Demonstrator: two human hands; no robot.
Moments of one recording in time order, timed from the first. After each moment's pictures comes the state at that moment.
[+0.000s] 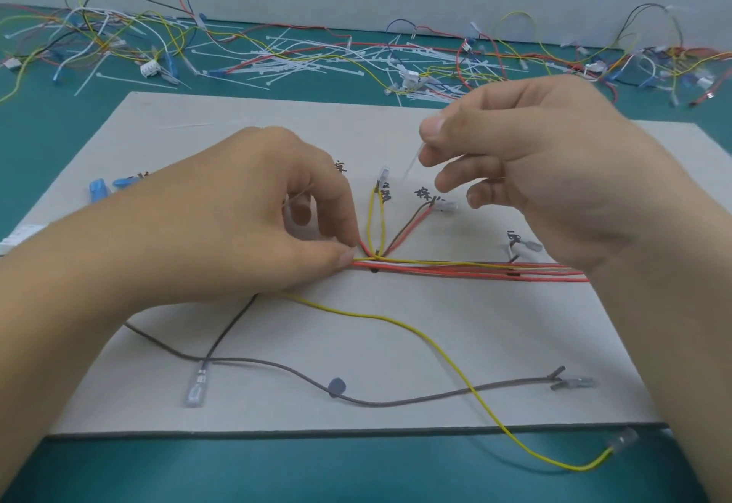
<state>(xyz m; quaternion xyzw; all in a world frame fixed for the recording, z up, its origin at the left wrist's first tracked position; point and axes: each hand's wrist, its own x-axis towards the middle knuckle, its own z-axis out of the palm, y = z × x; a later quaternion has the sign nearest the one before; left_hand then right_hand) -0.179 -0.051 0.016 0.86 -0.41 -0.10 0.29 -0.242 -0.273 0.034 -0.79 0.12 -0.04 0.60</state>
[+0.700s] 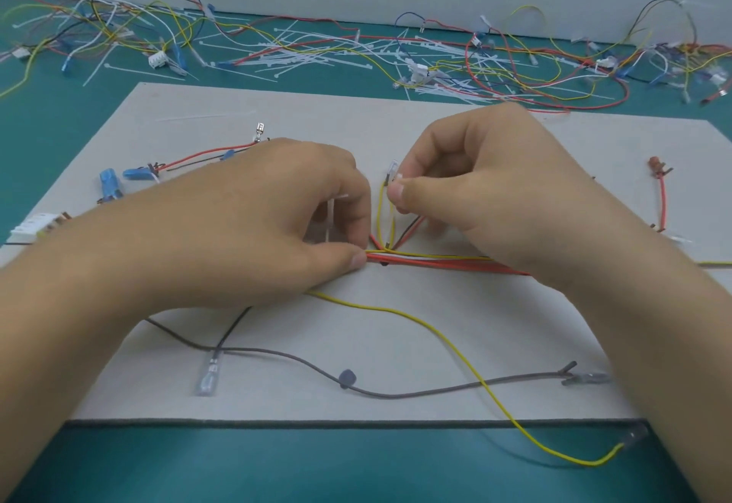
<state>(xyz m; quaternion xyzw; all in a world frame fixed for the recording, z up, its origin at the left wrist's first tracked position) -0.183 -0.054 0.014 0.87 -0.43 -0.09 0.24 -0.239 -0.252 0.013 -0.89 0.06 -0.03 0.44</state>
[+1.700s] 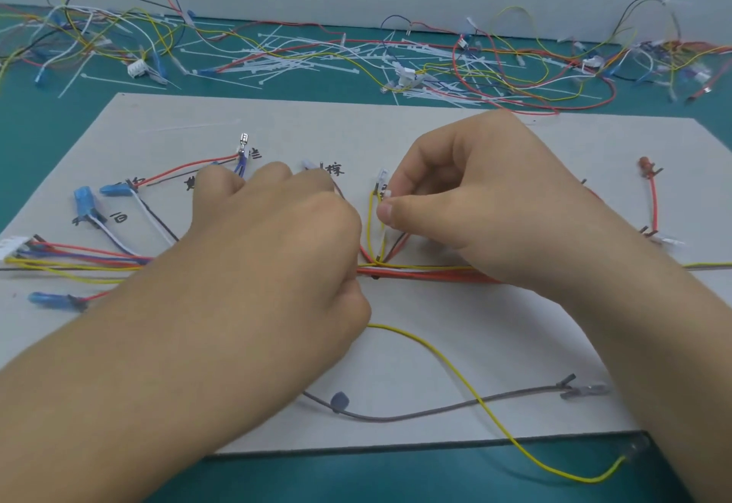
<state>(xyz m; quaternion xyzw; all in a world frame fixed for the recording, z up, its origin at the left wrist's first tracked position) -0.227 -0.078 0.008 0.93 -0.33 0.01 0.15 -0.239 -0.252 0.014 -0.91 0.07 -0.03 0.41</state>
